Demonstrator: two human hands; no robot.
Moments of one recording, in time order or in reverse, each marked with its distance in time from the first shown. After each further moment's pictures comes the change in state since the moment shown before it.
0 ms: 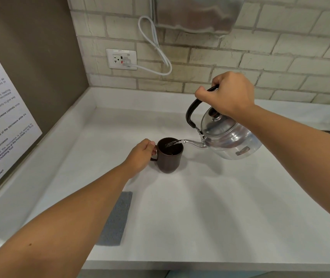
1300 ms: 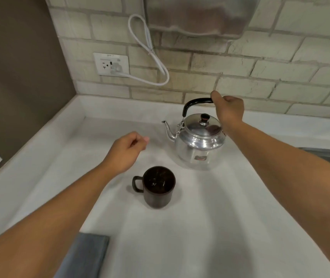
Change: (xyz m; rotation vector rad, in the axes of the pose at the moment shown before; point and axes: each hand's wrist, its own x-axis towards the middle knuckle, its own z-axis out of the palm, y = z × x) left_hand 0.075 0.040 -0.023 0.093 0.107 0.059; right_hand 0.094 0.074 0.112 0.823 0.042 0.576
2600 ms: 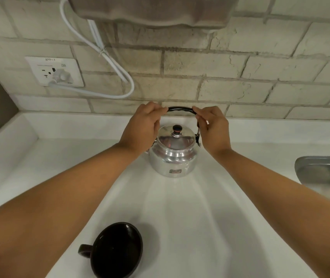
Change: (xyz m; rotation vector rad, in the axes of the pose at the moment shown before) left_hand 0.186 0.036 0.105 0.512 0.172 0.764; right_hand 0.099 0.109 0.012 -0.306 -0.054 -0.674
